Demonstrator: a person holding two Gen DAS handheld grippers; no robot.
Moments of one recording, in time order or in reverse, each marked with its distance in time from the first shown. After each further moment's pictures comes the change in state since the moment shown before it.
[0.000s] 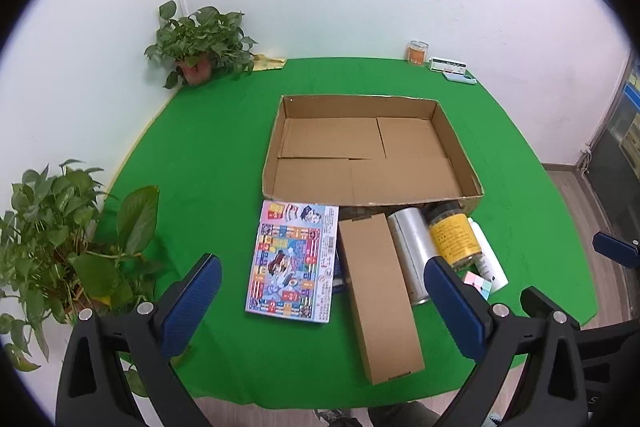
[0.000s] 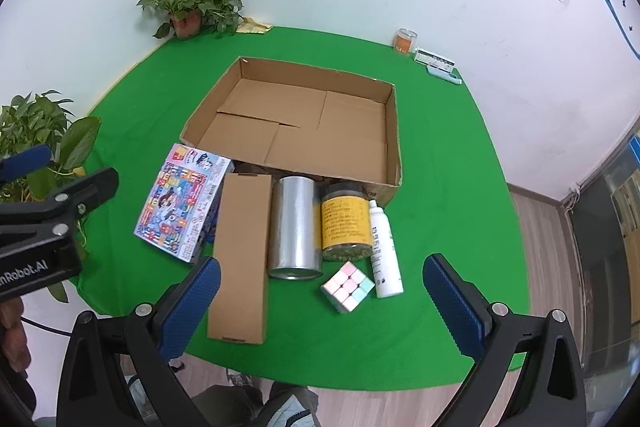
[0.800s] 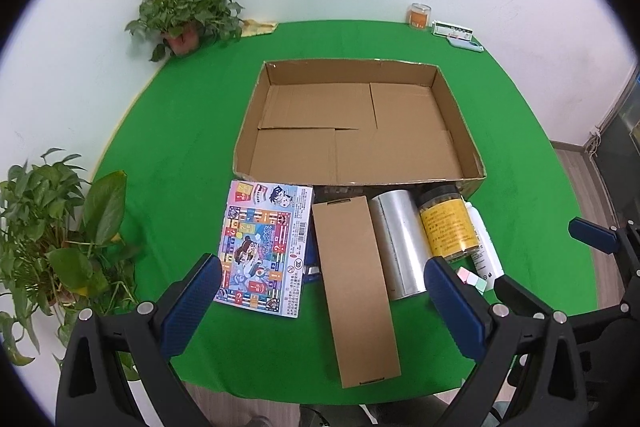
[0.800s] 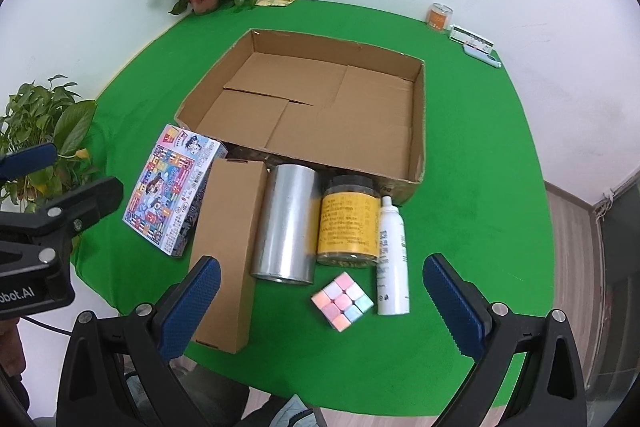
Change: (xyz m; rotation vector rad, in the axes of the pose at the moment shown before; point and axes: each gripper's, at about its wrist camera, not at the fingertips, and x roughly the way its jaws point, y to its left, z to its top) left arm 0.027 -0.042 -0.011 0.009 0.147 -0.004; right arm 0.085 -0.030 0.020 -0.042 0.086 0.118
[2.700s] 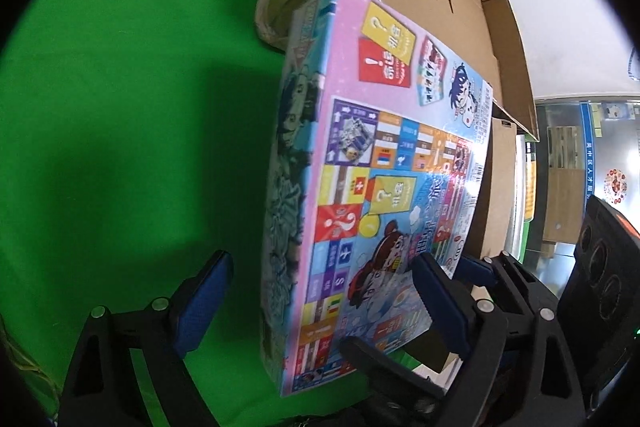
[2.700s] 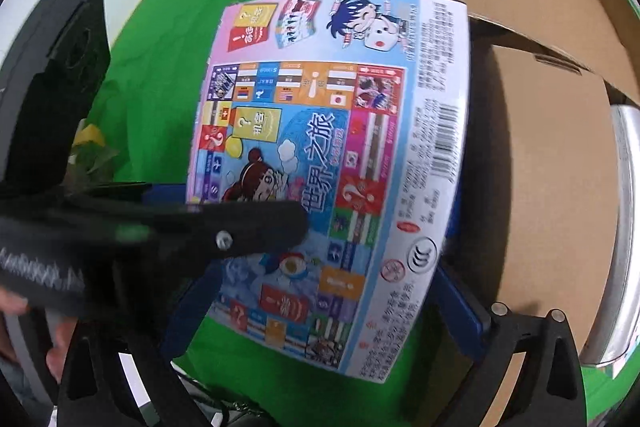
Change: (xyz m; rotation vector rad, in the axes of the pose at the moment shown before) left arm 0.253 0.193 -0.024 -0.171 0.546 -0.563; right arm 0.251 0.268 0.039 0.119 0.353 0.263
